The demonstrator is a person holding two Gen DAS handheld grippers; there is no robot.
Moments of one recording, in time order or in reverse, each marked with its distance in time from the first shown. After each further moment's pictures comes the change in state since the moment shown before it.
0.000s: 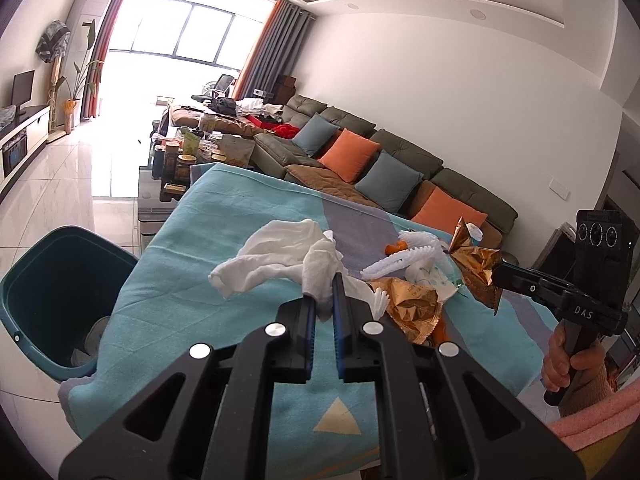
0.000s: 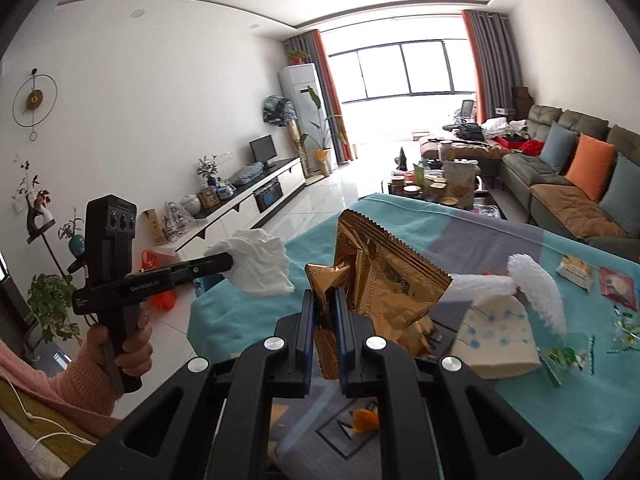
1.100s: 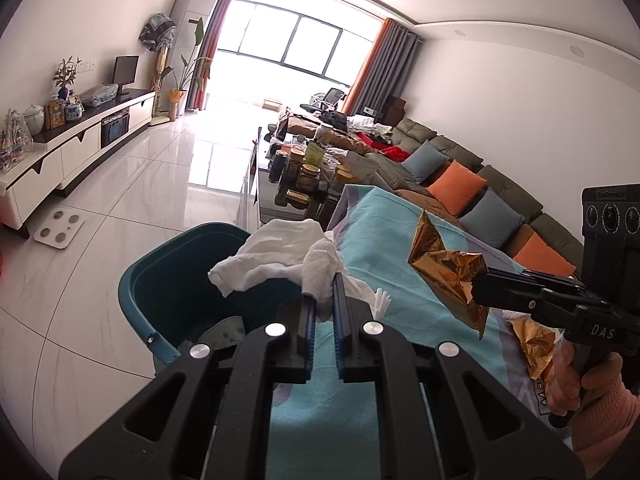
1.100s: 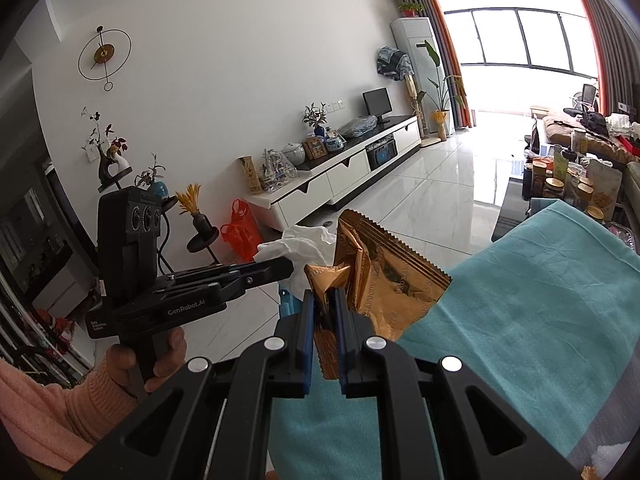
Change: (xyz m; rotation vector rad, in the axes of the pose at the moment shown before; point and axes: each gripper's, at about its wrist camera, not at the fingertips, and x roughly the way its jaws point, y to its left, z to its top) left arm -0.050 0.120 0.010 -0.173 -0.067 0.359; right arm 0.197 0.098 0.060 -0.144 0.193 0.388
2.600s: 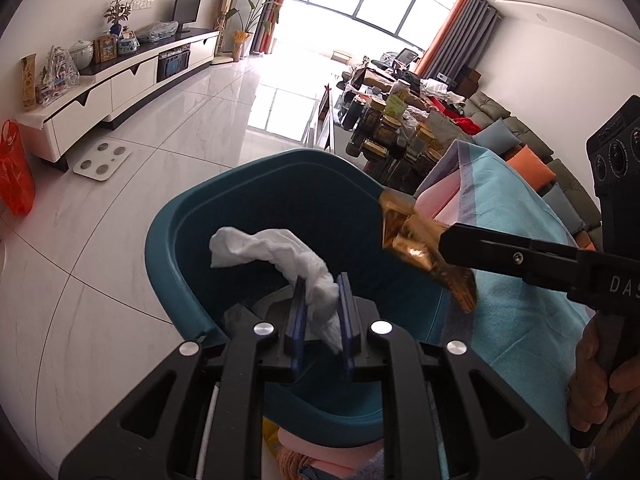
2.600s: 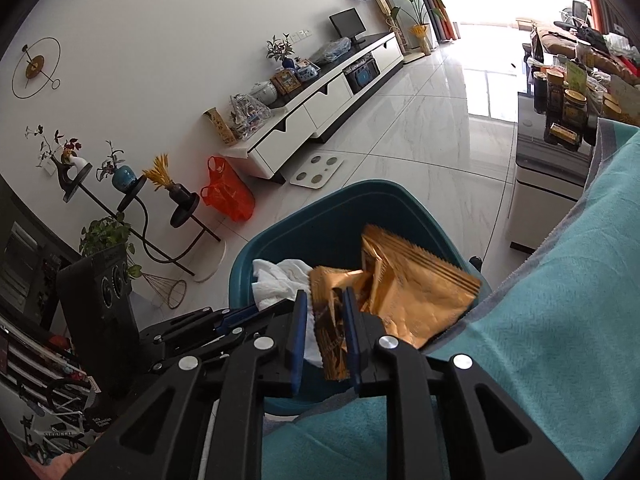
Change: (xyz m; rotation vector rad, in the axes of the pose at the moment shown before) left arm 0.090 0.079 -0.019 -0.159 0.184 0.193; right arm 0.176 -0.029 0.035 0.191 0.269 -0.001
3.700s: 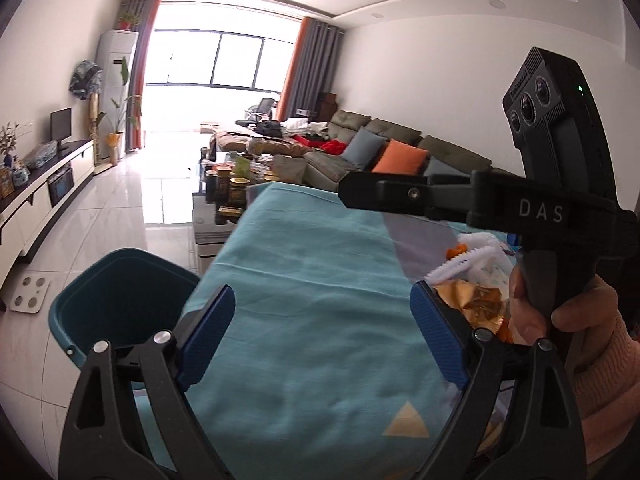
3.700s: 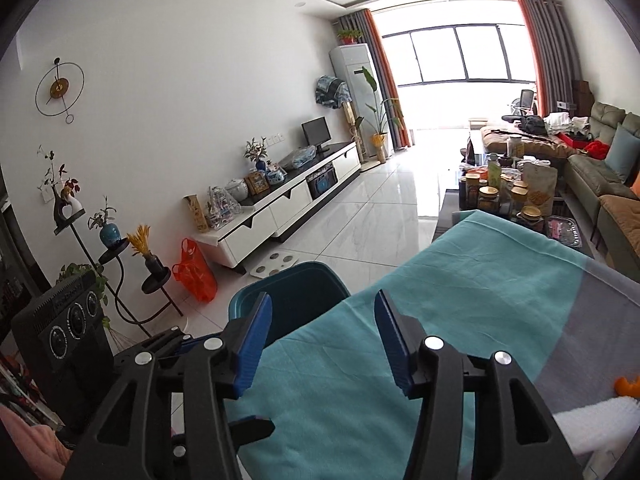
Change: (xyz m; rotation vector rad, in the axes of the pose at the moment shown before) left arm -0.118 -0.188 -0.073 0.427 -0.207 -0.345; right arm -0.227 -0.010 -0.107 -0.054 -0.429 -0.191
